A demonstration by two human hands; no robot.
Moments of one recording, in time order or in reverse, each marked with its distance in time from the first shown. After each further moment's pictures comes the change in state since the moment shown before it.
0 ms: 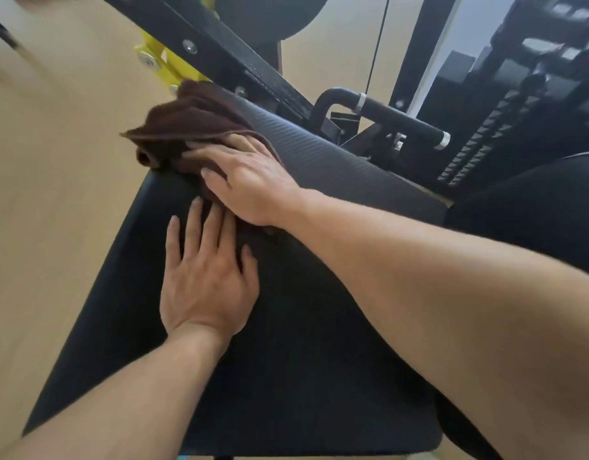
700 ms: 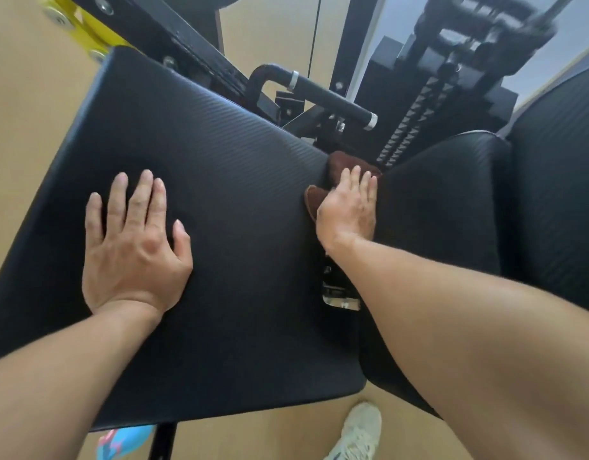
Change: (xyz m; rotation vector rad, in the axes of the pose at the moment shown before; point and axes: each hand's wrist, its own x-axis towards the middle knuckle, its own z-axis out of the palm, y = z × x) left_hand -0.004 0.001 0.005 -0.070 0.058 -0.010; right_hand -0.169 0.089 -0.026 -0.293 0.186 1.037
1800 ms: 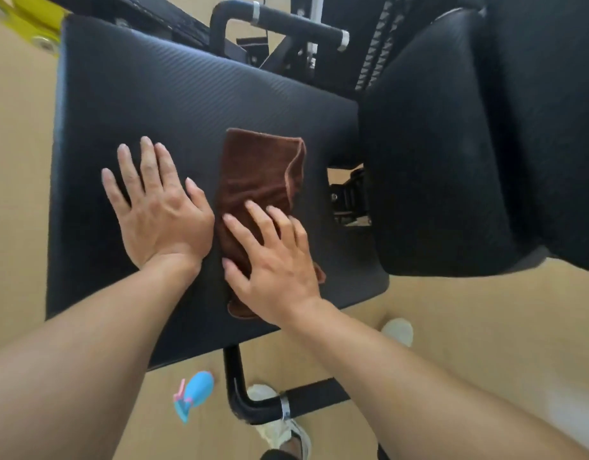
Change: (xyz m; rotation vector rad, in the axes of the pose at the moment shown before) left_hand -0.001 -0.003 -0.004 -0.010 -0.038 0.052; right_hand -0.207 -0.064 0.033 0.119 -0.013 -0.376
